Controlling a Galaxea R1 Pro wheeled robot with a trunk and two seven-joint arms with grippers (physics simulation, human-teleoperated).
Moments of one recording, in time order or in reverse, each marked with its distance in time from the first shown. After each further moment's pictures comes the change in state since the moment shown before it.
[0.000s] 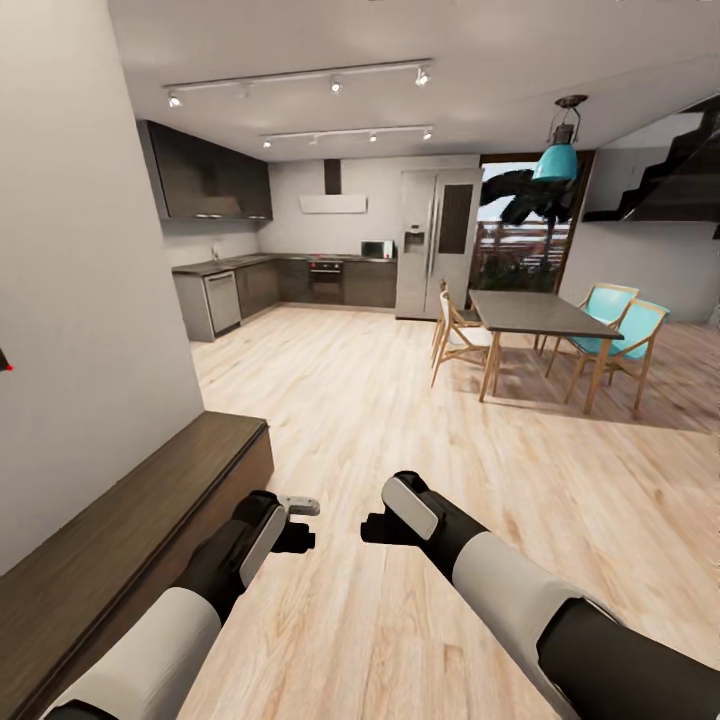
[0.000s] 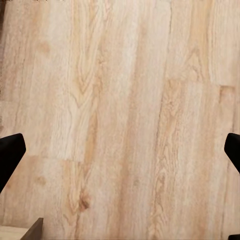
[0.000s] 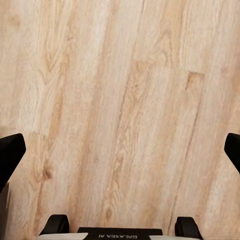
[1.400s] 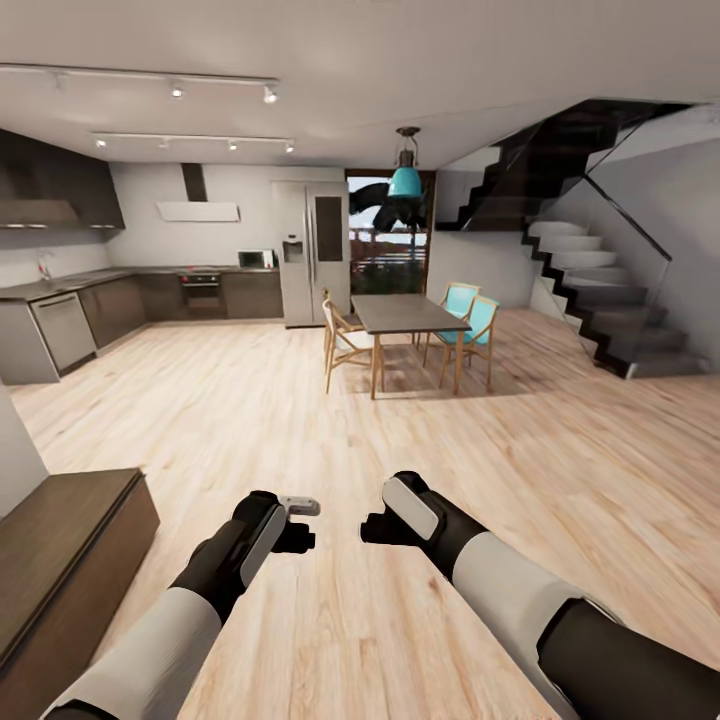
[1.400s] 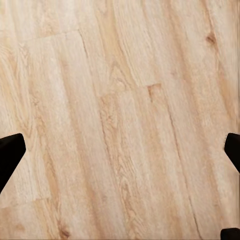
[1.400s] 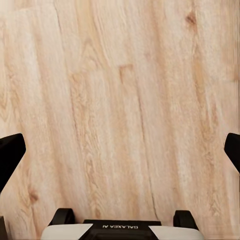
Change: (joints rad) left arm 0.000 0.000 -0.001 0.001 0.000 0.000 0.001; right arm 0.001 0.000 -0.004 0.000 -0.001 0.001 0.001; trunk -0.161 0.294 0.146
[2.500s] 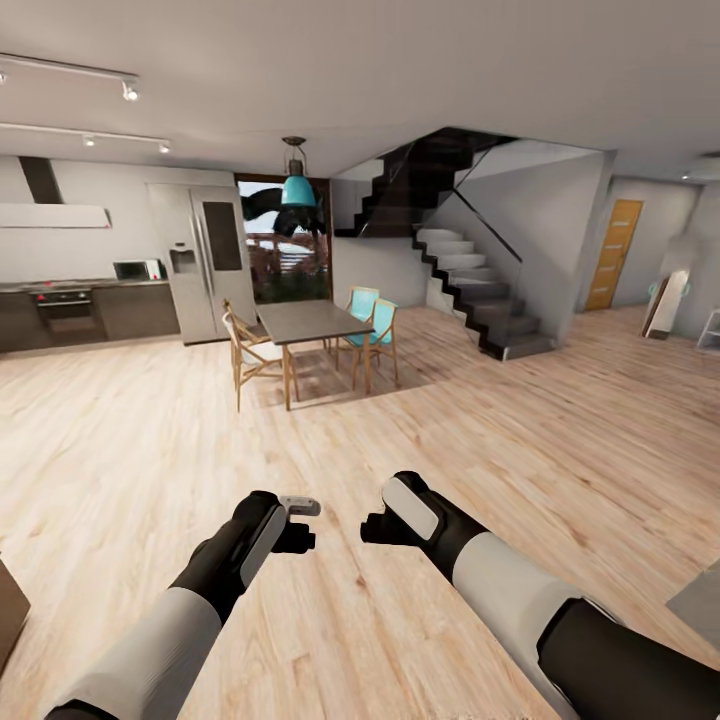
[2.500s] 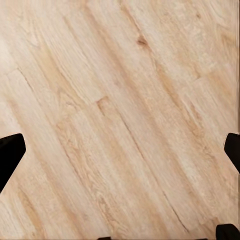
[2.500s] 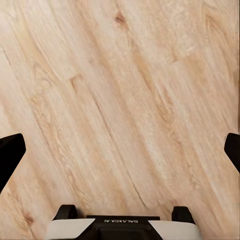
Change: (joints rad) left arm 0.000 0.000 -0.001 0.001 0.000 0.000 0.000; right arm 0.000 0.000 0.000 0.000 0.000 0.000 0.000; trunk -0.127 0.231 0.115
